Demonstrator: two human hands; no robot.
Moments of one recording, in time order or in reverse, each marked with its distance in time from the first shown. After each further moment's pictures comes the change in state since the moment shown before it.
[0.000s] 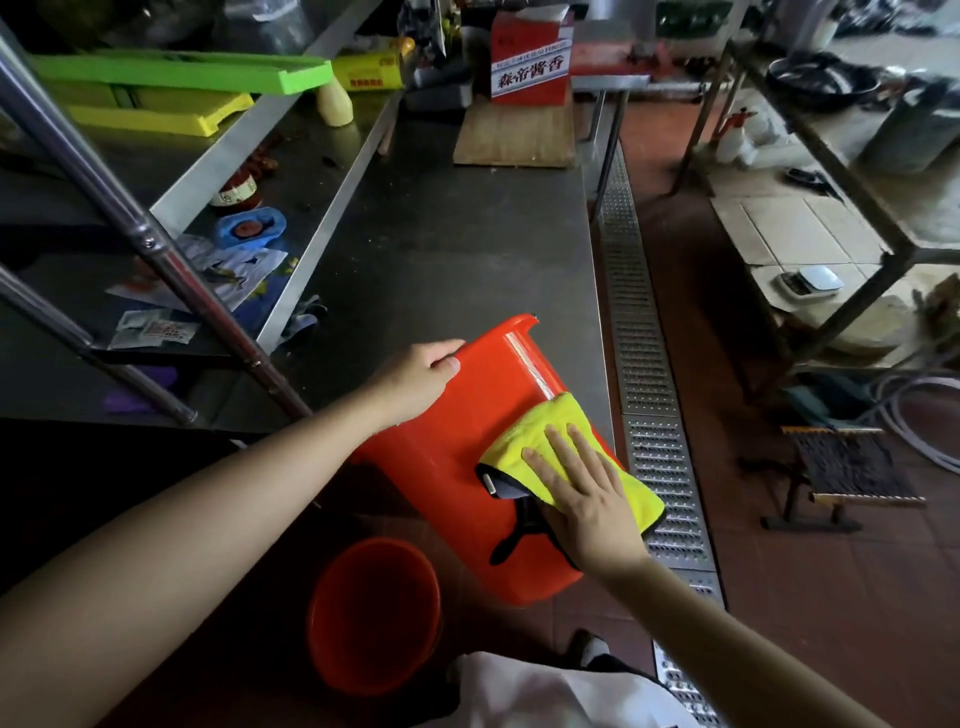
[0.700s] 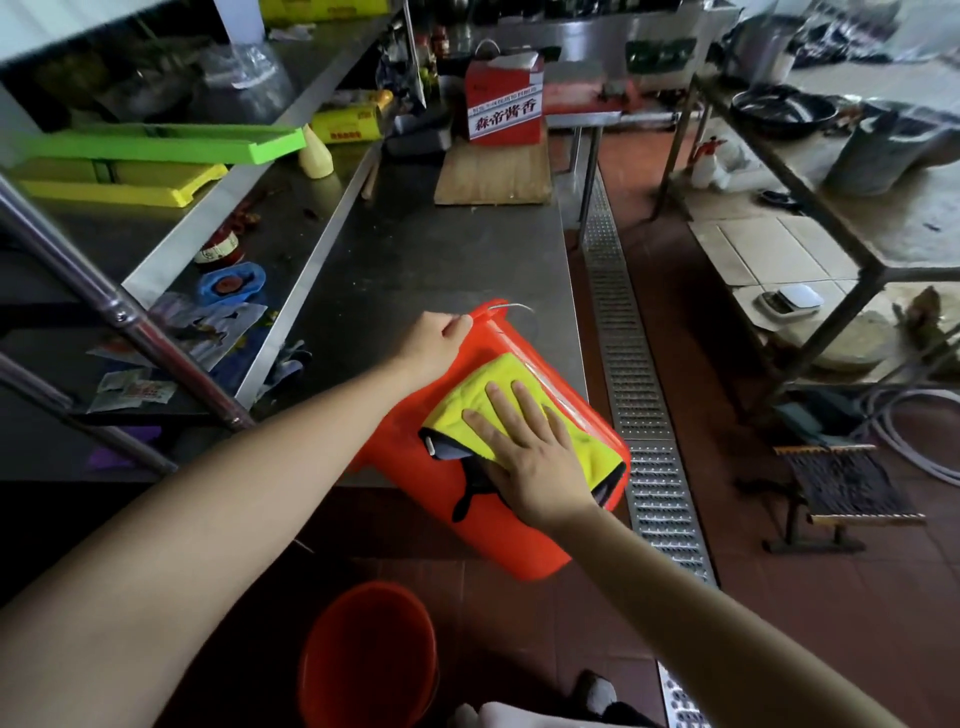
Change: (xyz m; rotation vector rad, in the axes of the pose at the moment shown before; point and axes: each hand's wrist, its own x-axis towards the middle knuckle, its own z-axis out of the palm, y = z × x) left_hand 0.079 0.081 -0.002 0.131 0.262 0.061; right_hand 0.101 0.001 -0.023 -0.040 -0.026 0.003
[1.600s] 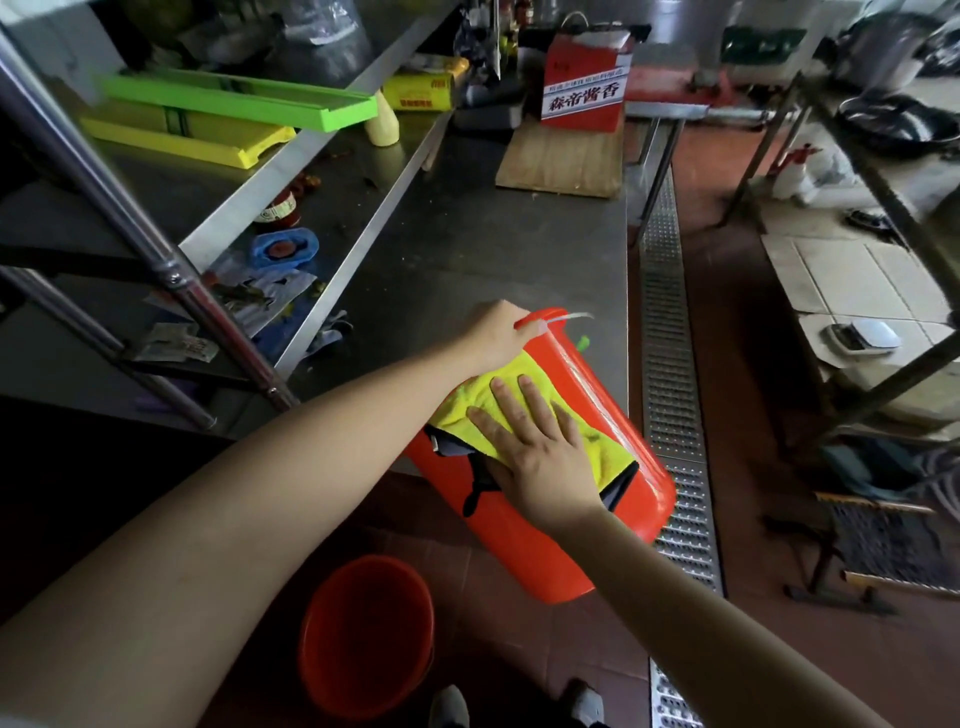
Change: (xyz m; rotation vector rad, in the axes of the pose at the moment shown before) left_hand 0.036 0.005 0.001 0.058 -0.155 0.046; right_hand 0.048 -0.011 0.010 -0.126 -0.047 -0.113
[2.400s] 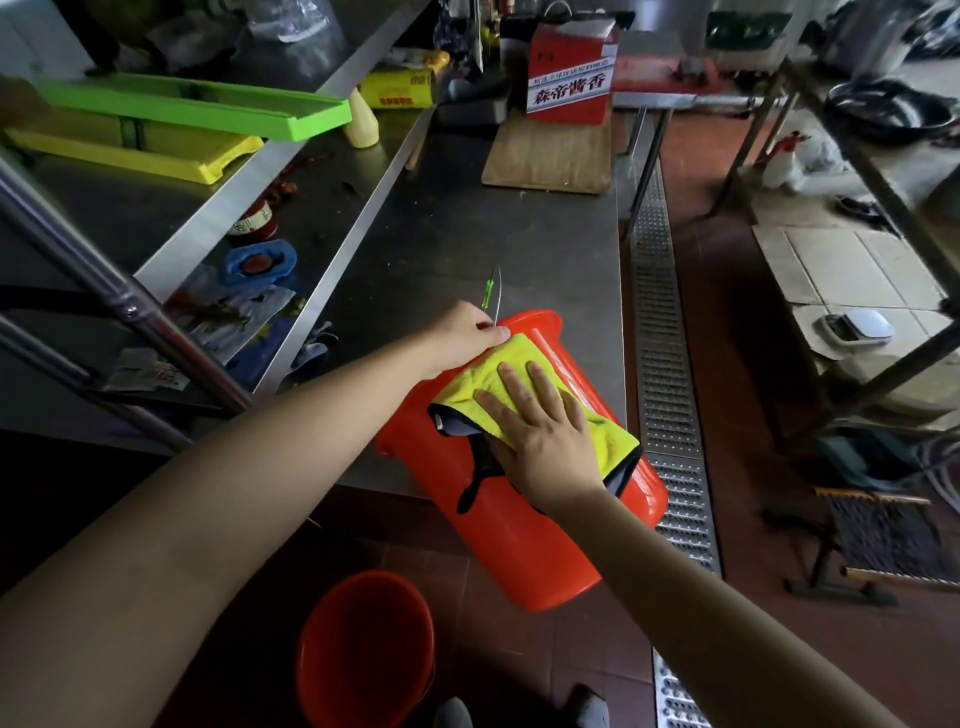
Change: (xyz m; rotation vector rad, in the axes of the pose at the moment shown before) left_hand 0.037 -0.039 -0.013 -0.271 -0.105 -0.158; right_hand 0.042 0.031 0.008 0.013 -0.058 0.114
